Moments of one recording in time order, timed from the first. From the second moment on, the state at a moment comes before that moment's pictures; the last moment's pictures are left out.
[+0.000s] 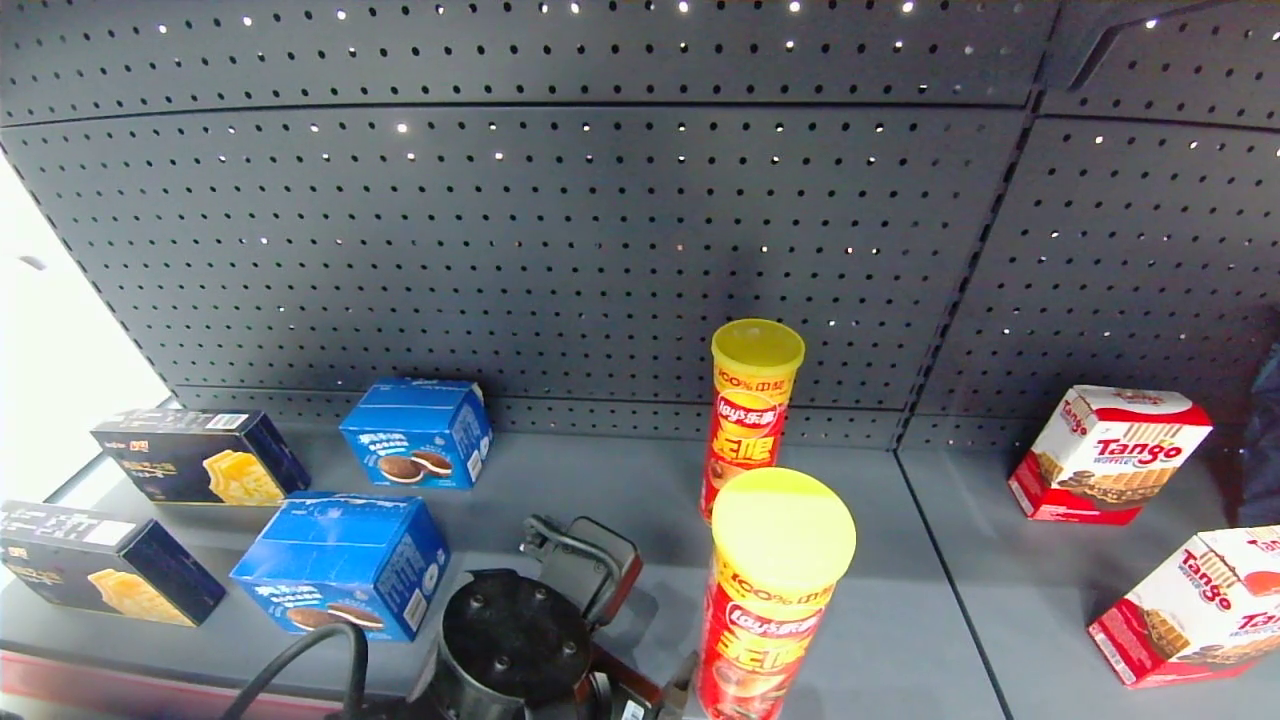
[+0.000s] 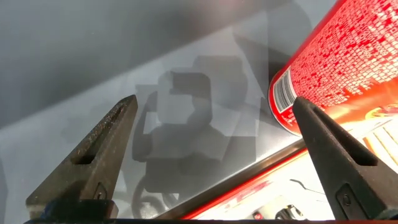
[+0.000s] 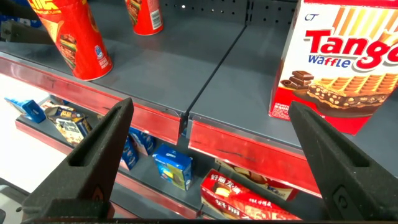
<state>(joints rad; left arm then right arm) -0.96 1.76 -0.50 -0.70 0.41 -0.20 0.38 0.00 0.00 0.00 0.00 0.00</state>
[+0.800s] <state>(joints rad) -0.94 1.75 -0.49 -0.70 0.45 -0.21 0.38 0.00 0.00 0.00 0.00 0.00</state>
